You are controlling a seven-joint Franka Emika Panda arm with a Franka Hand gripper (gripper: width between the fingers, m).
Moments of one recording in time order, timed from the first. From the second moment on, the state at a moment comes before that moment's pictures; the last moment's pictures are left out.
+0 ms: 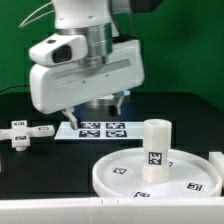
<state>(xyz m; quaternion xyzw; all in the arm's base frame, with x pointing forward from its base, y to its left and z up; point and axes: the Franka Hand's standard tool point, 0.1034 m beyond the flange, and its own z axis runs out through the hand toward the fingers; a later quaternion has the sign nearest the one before) 0.473 -0.062 0.069 -0.96 -0.27 0.02 0.07</state>
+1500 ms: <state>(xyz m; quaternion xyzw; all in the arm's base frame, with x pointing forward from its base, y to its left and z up) 0.442 -0.154 0.064 -0.94 -0.34 0.01 0.05</state>
